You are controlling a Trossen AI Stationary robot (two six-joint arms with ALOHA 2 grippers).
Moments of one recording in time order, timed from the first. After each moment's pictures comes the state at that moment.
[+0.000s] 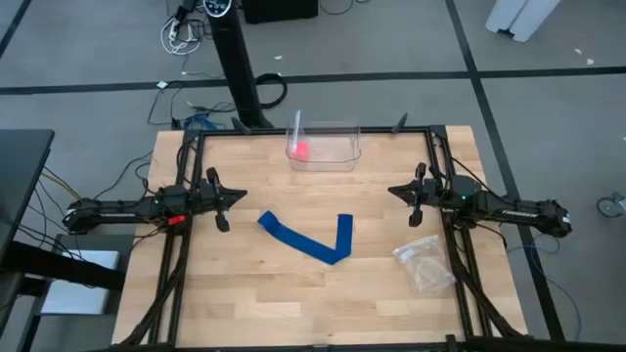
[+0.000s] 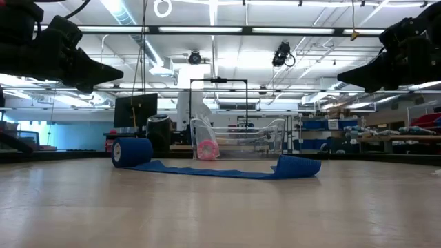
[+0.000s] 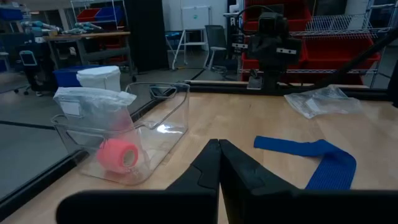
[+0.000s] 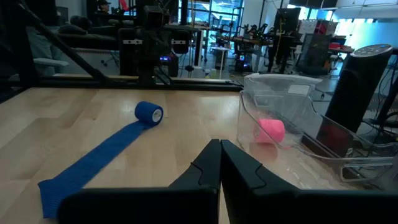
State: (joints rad) left arm 0.03 0.10 0.01 0.08 -0.26 0.02; right arm -0.19 0.06 0.01 0.03 0.05 -0.10
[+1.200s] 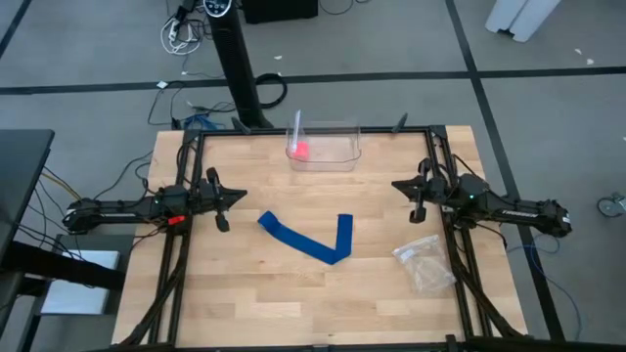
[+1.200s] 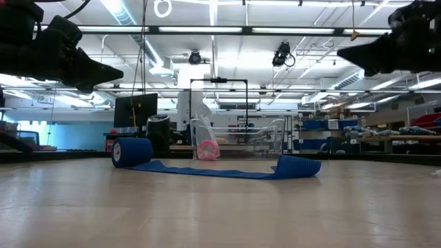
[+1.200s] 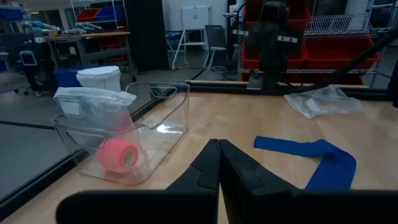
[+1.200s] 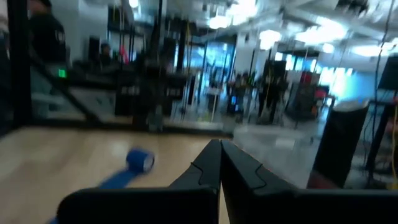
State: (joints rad) left arm 0.03 0.10 0.01 0.08 -0.26 0.02; right arm -0.18 0.06 0.01 0.23 0.05 -0.16
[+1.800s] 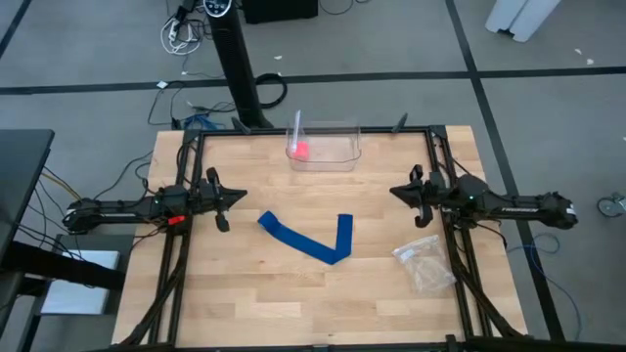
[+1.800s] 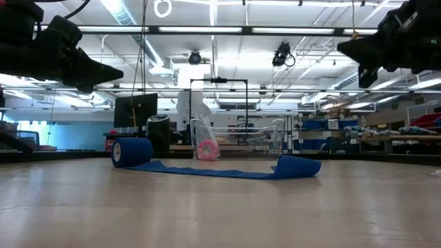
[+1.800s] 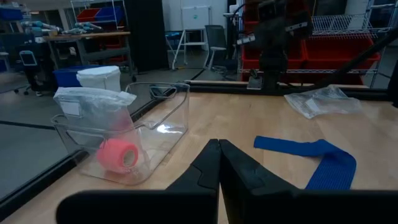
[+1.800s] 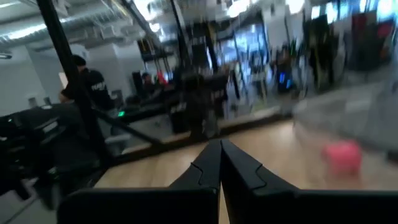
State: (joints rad) left arm 0.03 0.10 0.01 0.08 -0.26 0.02; right arm -0.11 0.20 0.01 0.34 -0.01 0.27
